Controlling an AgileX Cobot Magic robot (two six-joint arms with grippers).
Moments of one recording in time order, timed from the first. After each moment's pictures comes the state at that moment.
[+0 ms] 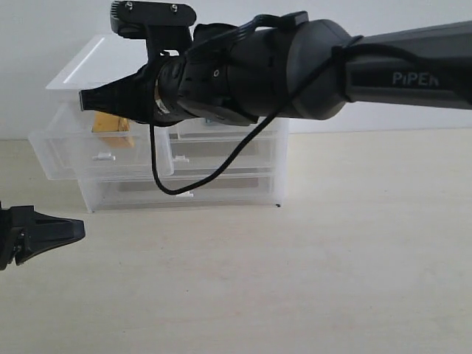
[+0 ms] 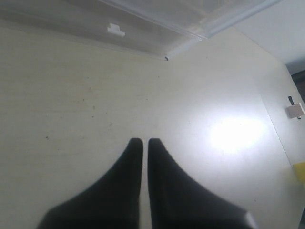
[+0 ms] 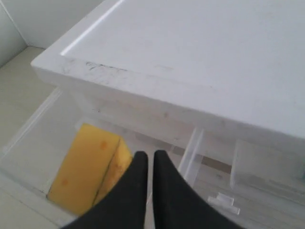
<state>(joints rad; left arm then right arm) 0.25 1.69 -0.54 -1.69 1.00 1.71 0.85 2.00 -1.65 -0.84 0.27 1.13</state>
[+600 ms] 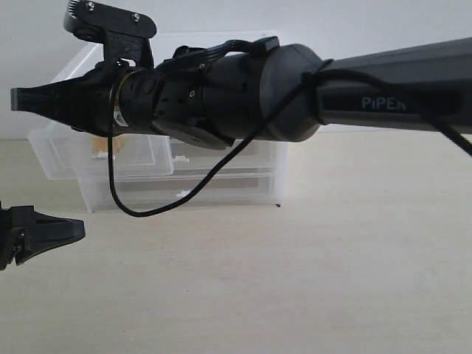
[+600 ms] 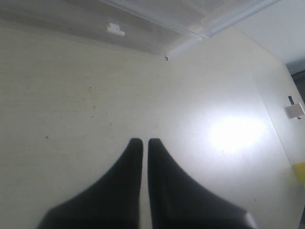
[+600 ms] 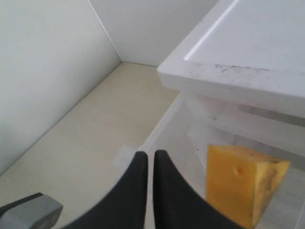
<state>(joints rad) 0.25 1.69 -0.54 -1.69 1.00 1.71 0.90 2.03 -1.65 -0.73 -0.02 1.15</state>
